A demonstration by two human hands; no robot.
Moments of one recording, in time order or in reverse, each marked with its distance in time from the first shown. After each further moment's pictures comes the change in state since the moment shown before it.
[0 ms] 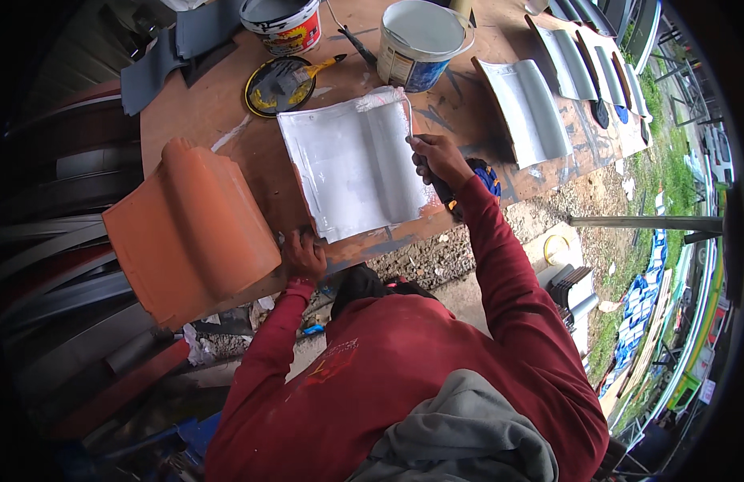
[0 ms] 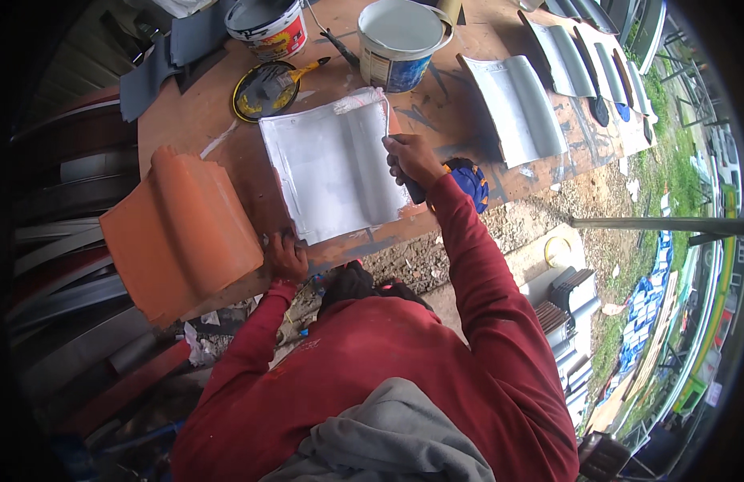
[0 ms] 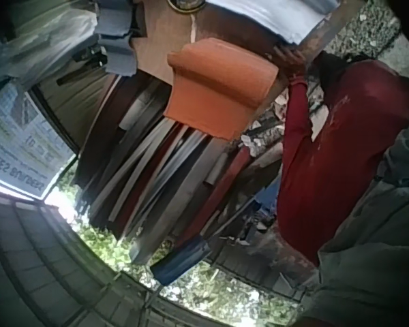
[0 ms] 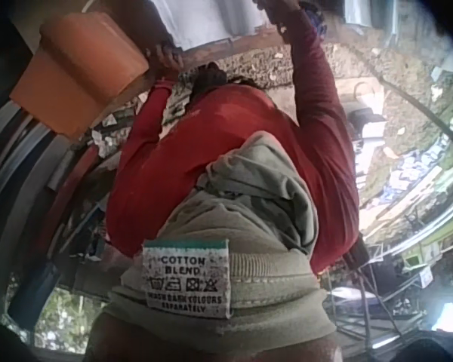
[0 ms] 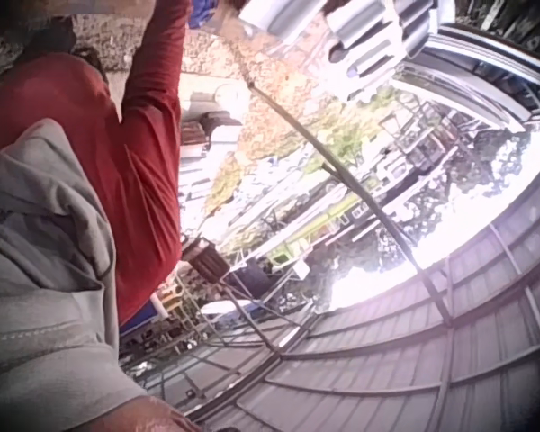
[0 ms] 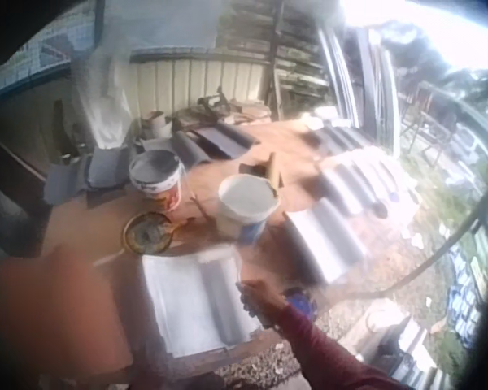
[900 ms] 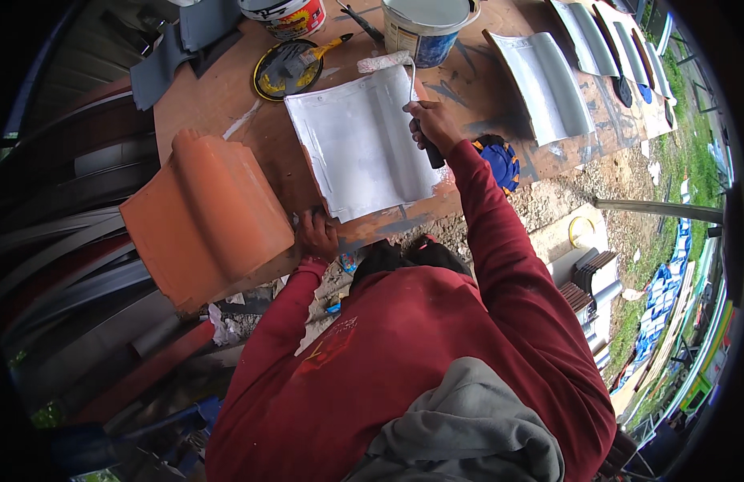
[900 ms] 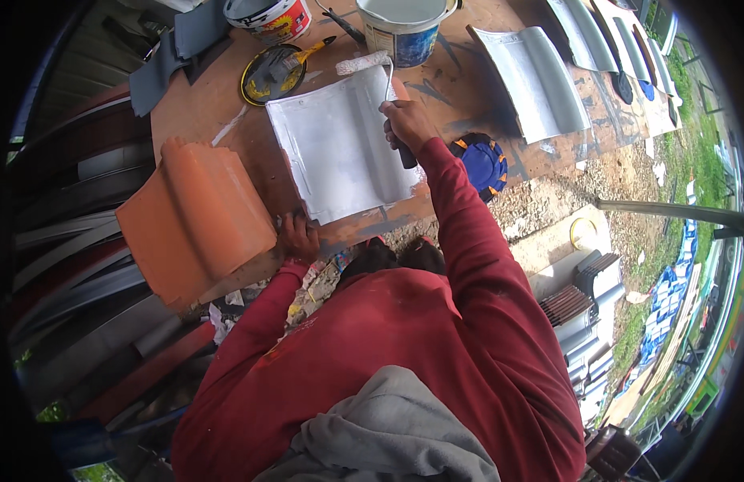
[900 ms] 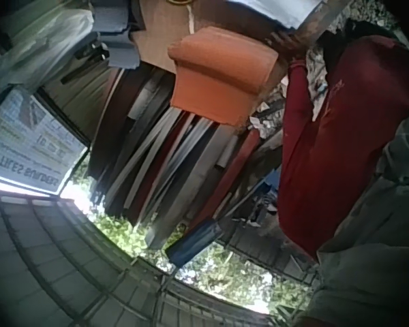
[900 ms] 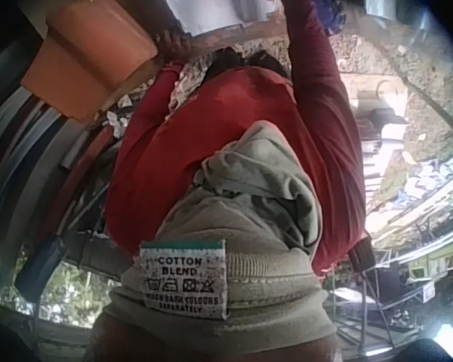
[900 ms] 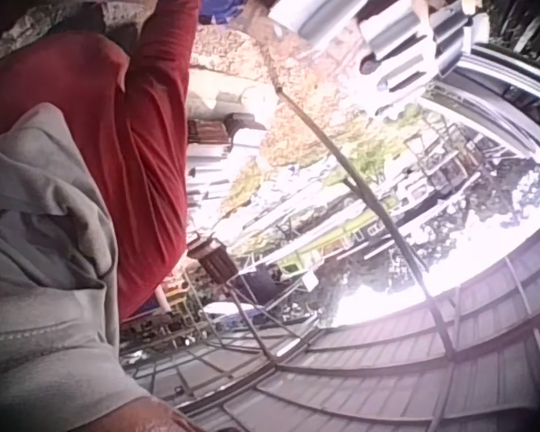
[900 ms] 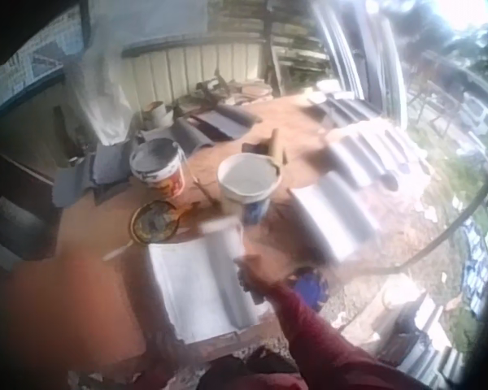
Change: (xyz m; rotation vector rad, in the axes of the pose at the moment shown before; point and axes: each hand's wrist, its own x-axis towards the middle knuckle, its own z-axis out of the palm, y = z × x) left_hand 0.003 -0.001 0.004 -0.058 -0.034 -0.008; right_hand 0.034 0.006 0.008 0.047 0.077 -0.022
